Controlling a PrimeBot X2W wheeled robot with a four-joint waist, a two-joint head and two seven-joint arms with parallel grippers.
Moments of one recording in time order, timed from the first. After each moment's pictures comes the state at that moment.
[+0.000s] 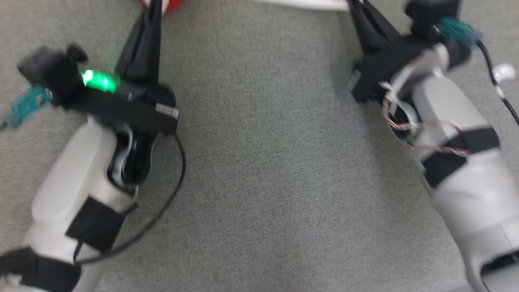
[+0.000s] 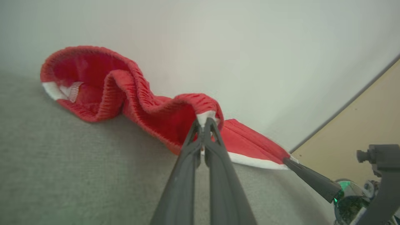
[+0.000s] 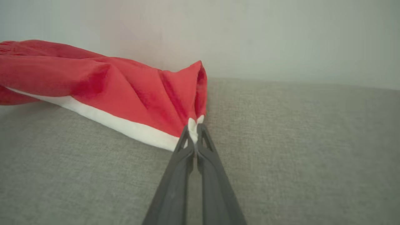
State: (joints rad) left arm -0.92 0.28 -0.50 0.43 -0.93 -0.13 -0.27; right arm -1.09 -0.19 0.42 0.75 0.44 0.13 -0.07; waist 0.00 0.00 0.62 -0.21
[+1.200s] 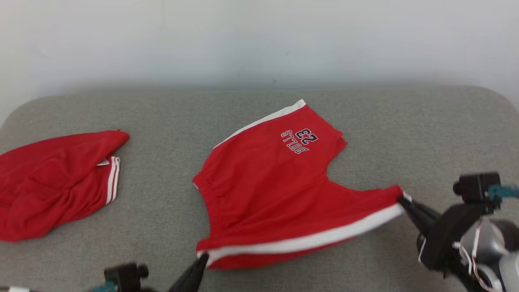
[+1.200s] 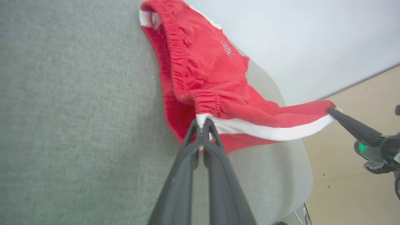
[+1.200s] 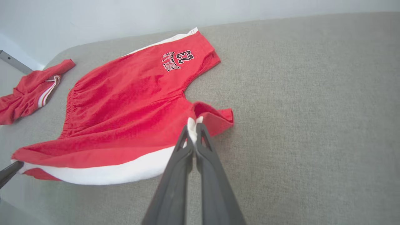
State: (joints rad) left arm -0.14 0.43 -0.67 0.15 -1.22 -0.05 -0.11; right arm -0.12 -0.31 0.02 -0.08 0.56 0.13 0.65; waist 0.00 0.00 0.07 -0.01
